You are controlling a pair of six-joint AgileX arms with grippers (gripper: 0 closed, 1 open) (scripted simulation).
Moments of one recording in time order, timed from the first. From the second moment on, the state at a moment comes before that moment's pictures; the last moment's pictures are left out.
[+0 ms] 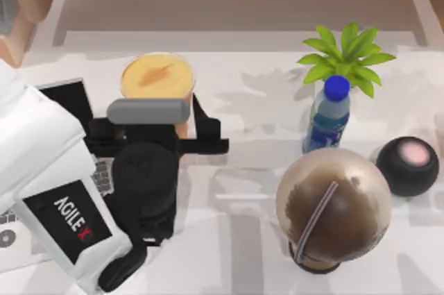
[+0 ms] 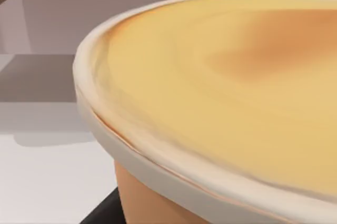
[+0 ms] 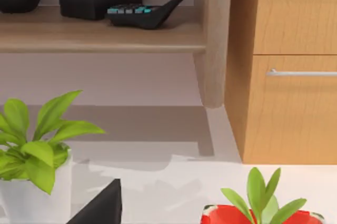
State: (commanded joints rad) left arm -0.74 2.03 0.51 1.39 -0.69 -0.08; right arm 0.00 0.00 0.00 0.00 0.00 0.00
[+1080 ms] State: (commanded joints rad) left arm -0.90 1.74 0.38 1.34 -0.87 -0.10; right arm 0.00 0.00 0.00 0.00 0.00 0.00
